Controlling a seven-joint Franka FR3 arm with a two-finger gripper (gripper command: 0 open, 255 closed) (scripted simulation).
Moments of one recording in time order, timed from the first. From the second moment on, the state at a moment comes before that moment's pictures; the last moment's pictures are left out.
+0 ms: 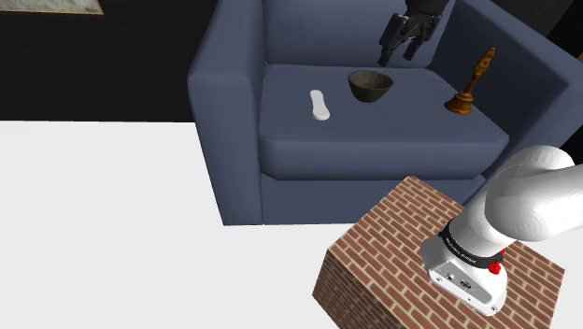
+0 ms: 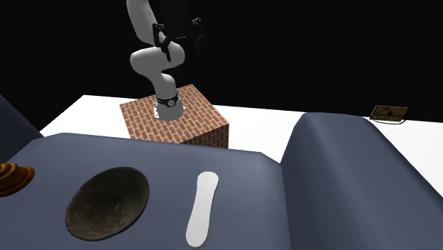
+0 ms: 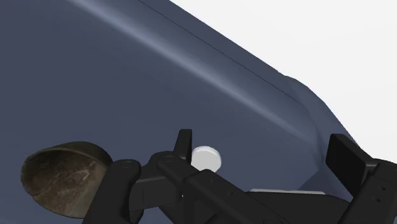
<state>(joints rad) 0.02 -0.74 -0.02 -2.29 -0.02 1.71 0.14</state>
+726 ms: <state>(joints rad) -0.01 -0.43 -0.03 -2.20 -0.01 1.89 0.22</state>
